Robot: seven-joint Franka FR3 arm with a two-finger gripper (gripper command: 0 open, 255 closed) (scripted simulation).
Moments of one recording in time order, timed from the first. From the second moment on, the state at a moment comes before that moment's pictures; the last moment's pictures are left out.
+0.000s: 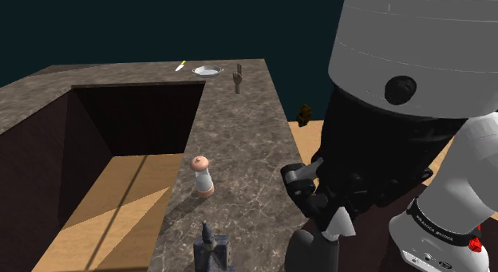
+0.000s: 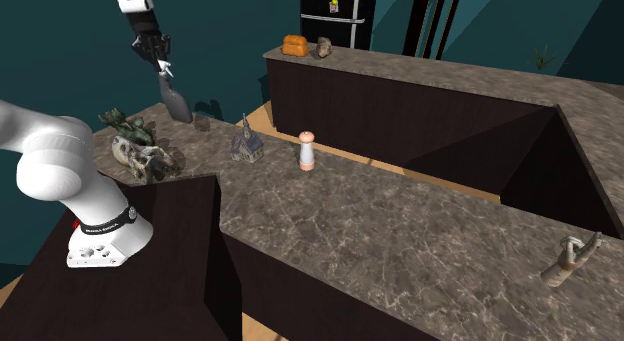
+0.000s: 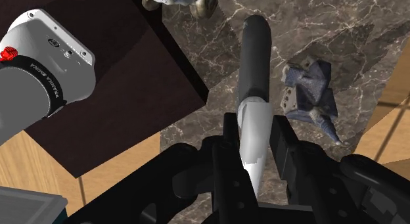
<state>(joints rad) 0.27 -0.61 0.73 -2.17 0.36 1.67 1.47</state>
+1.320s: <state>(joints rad) 0.28 -0.58 0.83 -2.40 0.41 1.94 1.47</state>
